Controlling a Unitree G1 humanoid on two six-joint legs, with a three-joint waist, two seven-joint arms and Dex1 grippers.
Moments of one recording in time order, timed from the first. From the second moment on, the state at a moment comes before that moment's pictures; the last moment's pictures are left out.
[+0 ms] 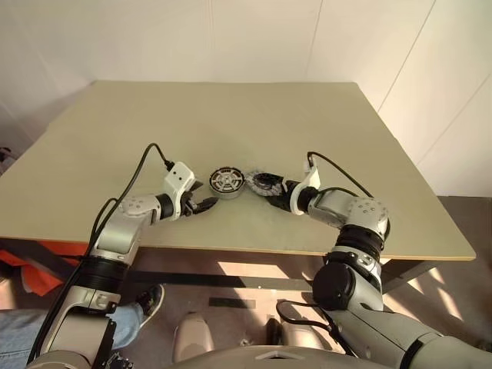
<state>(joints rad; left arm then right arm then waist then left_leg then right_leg) -0.38 0.45 -0.10 0.11 -0.20 0.45 -0.74 -0.75 0.12 -0.81 0.37 0.67 1.37 -0.04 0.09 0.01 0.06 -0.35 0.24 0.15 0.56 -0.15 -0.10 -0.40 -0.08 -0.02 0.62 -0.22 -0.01</state>
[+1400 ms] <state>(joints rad) -0.35 0.42 -0.09 0.10 -0.19 0.45 -0.71 -0.86 -0.08 0.10 0.67 0.19 0.31 0.56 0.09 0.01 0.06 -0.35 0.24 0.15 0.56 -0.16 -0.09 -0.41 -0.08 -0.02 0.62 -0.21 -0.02</state>
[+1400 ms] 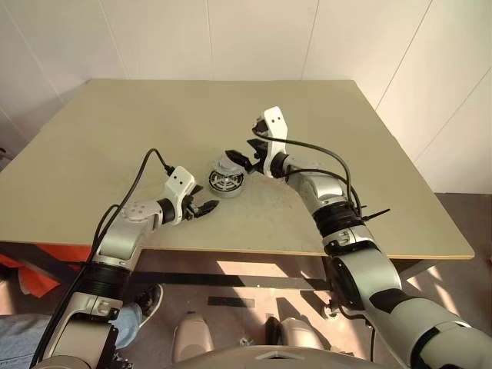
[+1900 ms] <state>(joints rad) -0.30 0.42 -0.08 0.07 -0.19 0.46 -0.67 -0.99 -0.01 0.06 1.03 0.13 0.15 0.52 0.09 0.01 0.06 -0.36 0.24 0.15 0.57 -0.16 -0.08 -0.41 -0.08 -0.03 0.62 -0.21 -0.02</state>
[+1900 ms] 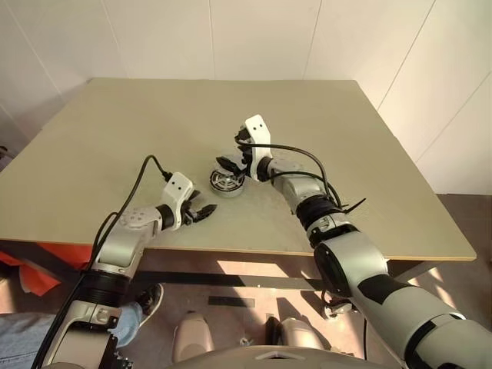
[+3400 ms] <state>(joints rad) -0.30 0.43 -0.07 0.06 -0.19 0.47 -0.67 -1.05 0.00 -0.04 1.23 0.07 0.08 0.47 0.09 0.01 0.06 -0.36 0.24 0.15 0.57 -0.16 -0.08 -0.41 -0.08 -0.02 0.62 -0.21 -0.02</state>
